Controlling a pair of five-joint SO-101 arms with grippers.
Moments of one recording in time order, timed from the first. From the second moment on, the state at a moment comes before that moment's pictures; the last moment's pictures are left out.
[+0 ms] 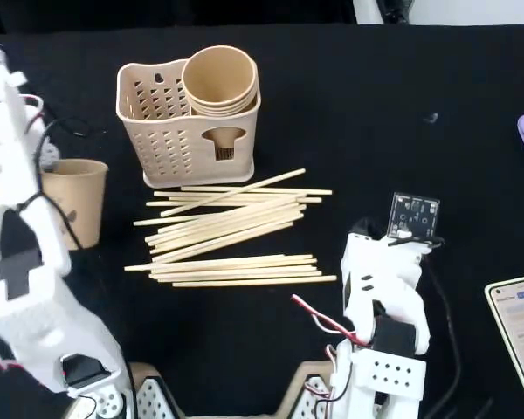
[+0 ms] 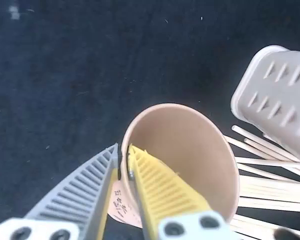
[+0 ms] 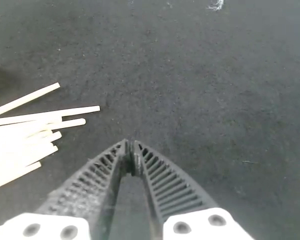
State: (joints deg) left arm -27.6 14.6 -31.6 100.3 2.9; right arm 12.6 -92.2 92.9 43.6 0.1
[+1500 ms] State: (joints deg) left arm 7.9 -16.4 -8.7 47.7 27.6; right arm 12.6 -92.2 92.9 43.6 0.1
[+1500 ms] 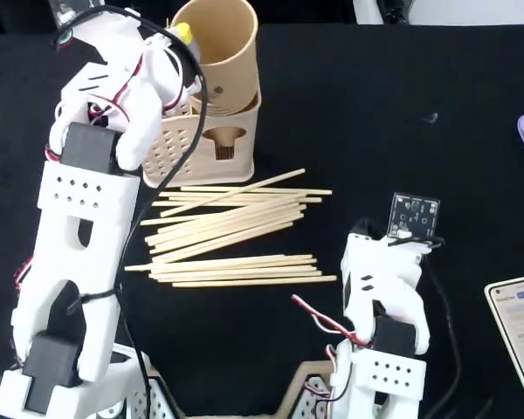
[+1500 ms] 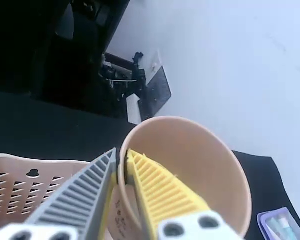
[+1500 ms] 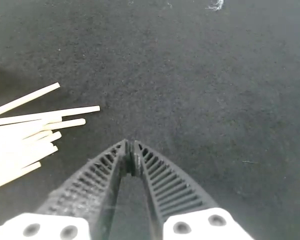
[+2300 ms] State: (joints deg) left arm 6.3 -15.8 -3.7 47.7 24.5; right arm 12.6 -92.2 92.9 43.6 0.1
